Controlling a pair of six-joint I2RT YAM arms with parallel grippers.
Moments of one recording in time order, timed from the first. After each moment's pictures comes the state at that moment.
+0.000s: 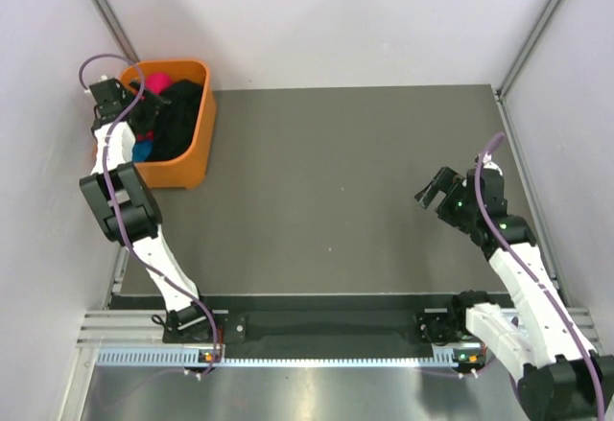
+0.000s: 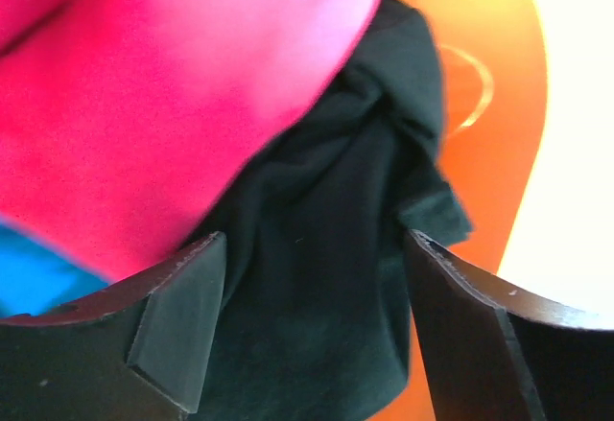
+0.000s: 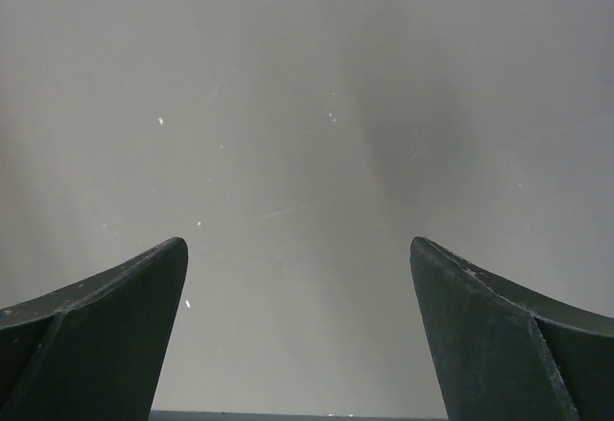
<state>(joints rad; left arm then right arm) 0.42 2.03 1.75 -0.27 0.31 -0.63 0.13 0.80 0.72 -0.61 -0.01 0.65</state>
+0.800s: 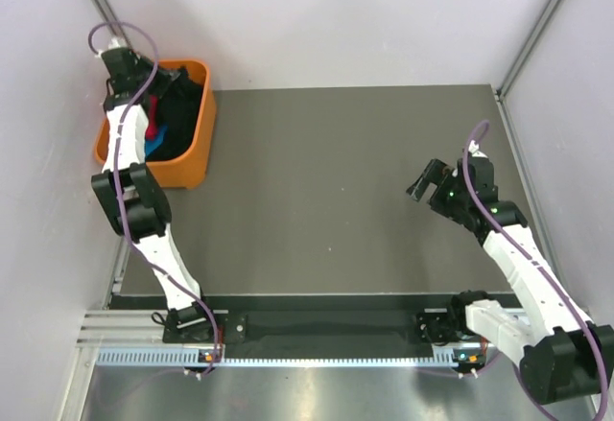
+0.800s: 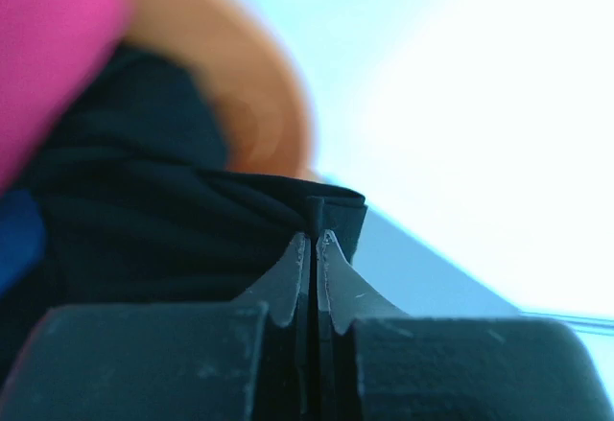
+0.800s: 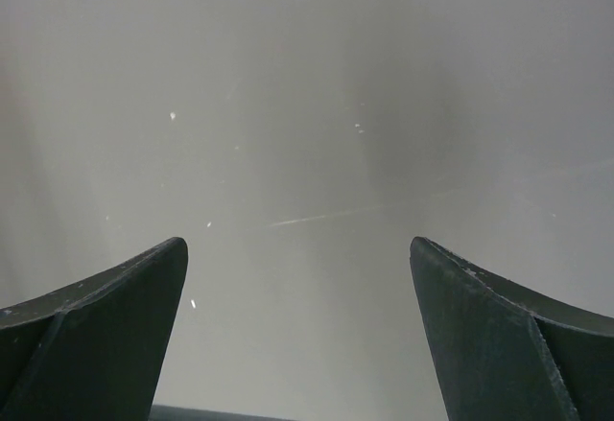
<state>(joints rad) 0.31 2.07 1.93 -0.23 0.34 -0.74 0.16 0.94 0.76 -0.55 -0.03 0.64</state>
